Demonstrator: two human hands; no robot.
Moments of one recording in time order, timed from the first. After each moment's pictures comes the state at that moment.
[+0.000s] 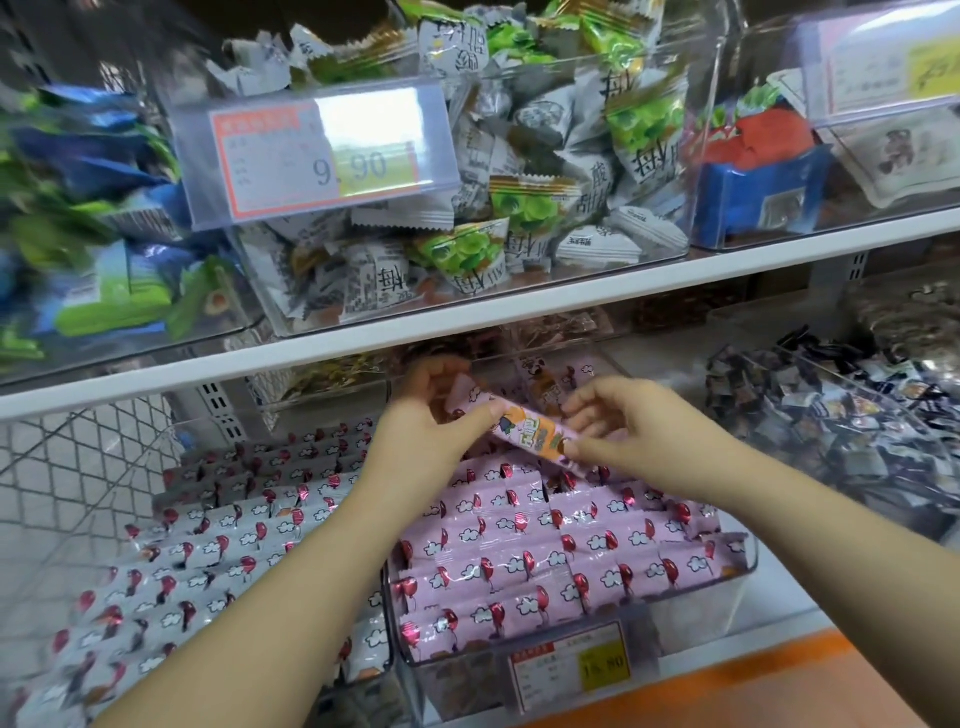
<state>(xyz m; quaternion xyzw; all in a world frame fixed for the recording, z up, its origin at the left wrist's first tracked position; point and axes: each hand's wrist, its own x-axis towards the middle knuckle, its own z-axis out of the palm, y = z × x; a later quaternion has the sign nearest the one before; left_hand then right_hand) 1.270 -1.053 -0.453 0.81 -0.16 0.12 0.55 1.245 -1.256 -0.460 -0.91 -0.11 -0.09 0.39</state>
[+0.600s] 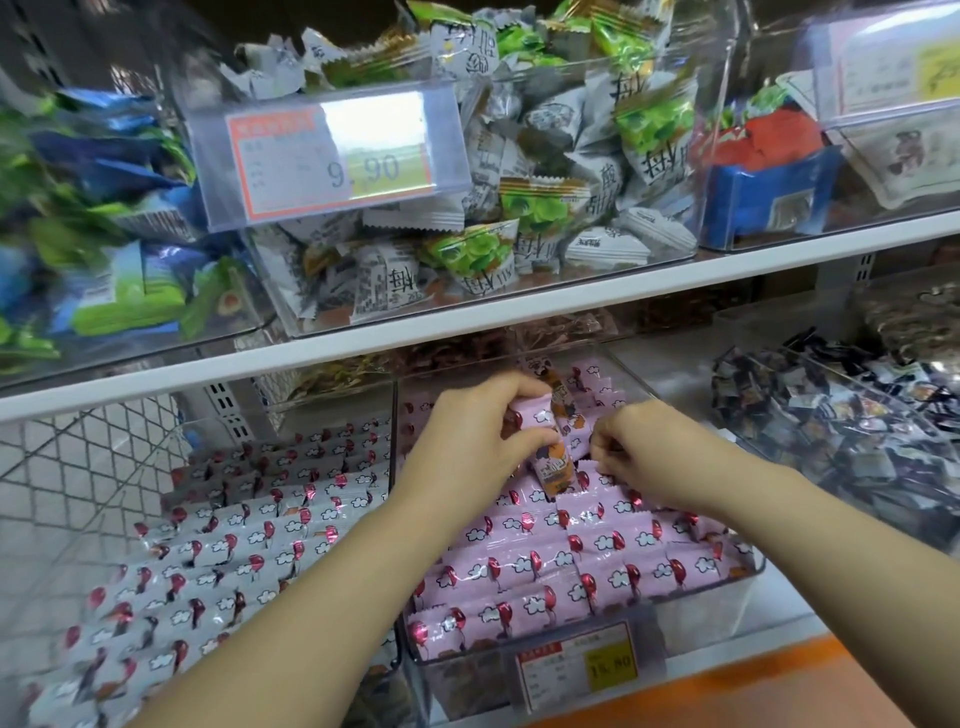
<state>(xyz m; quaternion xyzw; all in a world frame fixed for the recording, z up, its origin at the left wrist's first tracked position) 1.256 -1.072 -0.445 0.89 -0.27 0.17 0.32 1.250 -1.255 -0.463 -0.99 -0.11 -0.05 0.08</state>
